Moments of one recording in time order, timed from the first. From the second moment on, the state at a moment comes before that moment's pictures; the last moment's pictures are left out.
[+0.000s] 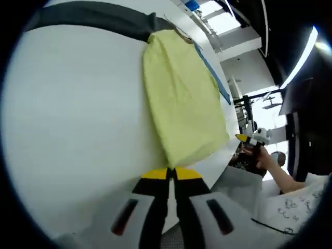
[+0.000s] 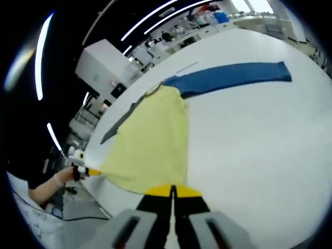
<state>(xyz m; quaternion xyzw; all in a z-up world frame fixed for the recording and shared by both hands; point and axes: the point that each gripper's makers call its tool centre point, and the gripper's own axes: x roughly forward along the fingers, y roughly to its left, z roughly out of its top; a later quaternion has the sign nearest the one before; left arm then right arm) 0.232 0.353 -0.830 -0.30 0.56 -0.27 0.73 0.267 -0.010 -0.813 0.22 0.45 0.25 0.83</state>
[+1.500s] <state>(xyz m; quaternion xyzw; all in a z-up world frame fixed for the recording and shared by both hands) 0.234 0.352 -0.818 -0.20 0.46 -0.32 0.80 0.269 -0.006 -0.836 0.18 0.46 0.25 0.84</state>
